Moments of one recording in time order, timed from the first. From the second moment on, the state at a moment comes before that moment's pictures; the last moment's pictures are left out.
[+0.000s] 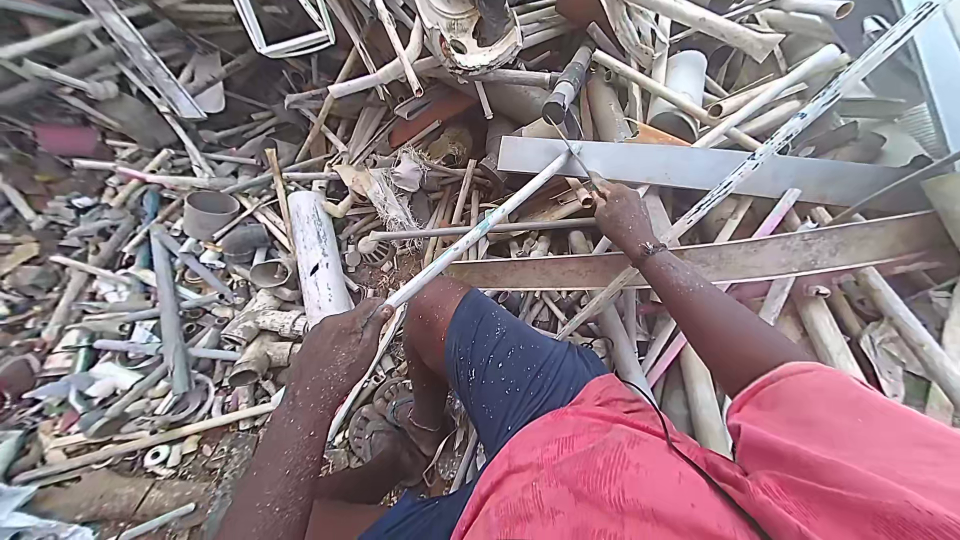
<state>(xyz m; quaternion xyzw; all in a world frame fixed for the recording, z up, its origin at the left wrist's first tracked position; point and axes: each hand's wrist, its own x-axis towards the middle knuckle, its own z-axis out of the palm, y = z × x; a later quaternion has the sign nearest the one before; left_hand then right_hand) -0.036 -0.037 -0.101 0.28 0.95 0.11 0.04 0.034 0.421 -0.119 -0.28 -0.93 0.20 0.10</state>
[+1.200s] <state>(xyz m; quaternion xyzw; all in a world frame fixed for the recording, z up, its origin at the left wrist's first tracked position) -0.048 -0.034 -0.125 0.24 0.96 0.16 -0.06 0.044 0.429 -0.095 -0.28 -0.94 0.15 0.08</state>
